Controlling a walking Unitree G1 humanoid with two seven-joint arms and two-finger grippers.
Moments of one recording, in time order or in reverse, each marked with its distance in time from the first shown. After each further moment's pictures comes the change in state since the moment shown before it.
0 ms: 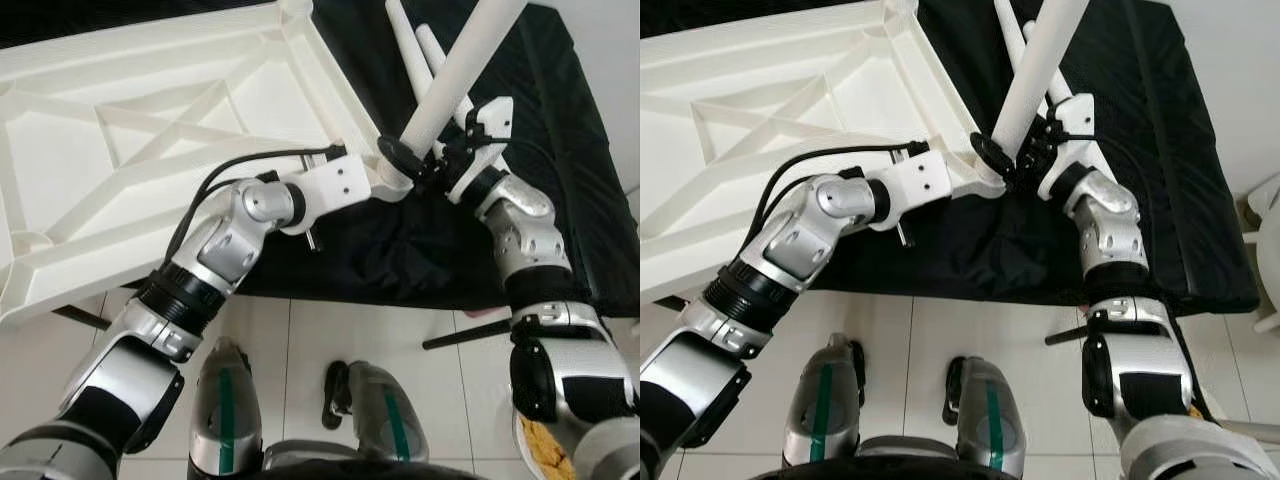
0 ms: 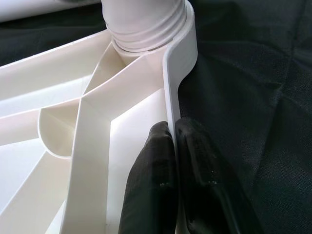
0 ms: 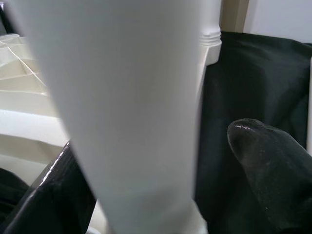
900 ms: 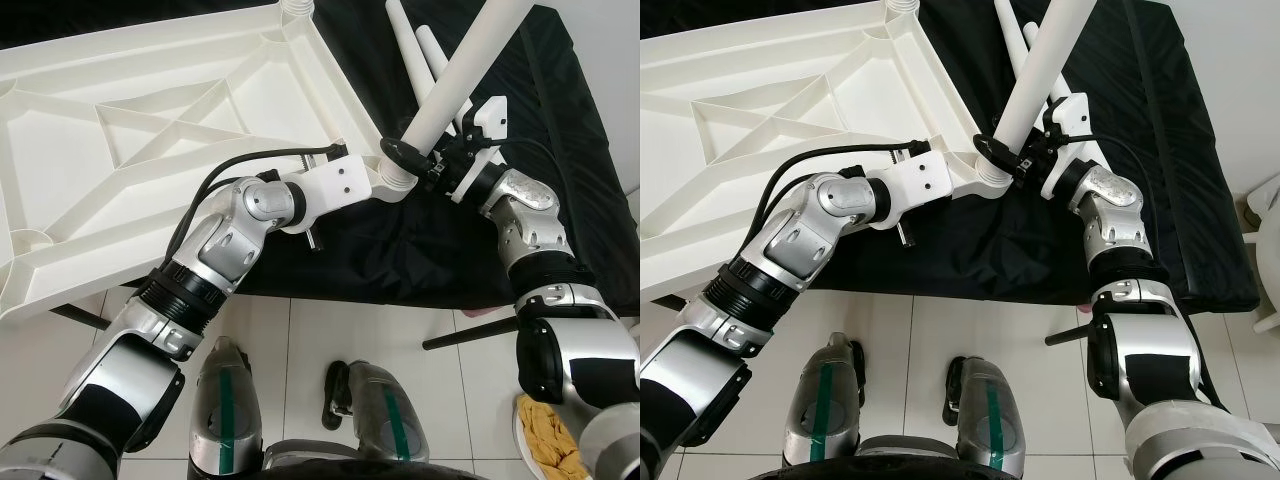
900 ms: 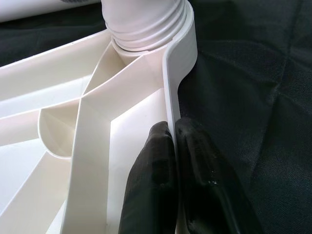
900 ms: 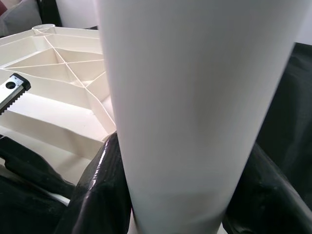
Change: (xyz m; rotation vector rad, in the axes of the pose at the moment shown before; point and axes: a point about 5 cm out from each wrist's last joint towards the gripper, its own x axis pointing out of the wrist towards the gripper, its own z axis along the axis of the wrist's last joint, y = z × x) left arm 0.001 0.001 0.000 0.002 0.003 -0.008; right arm 0.005 0.002 -0.001 -0.042 -0.004 0.105
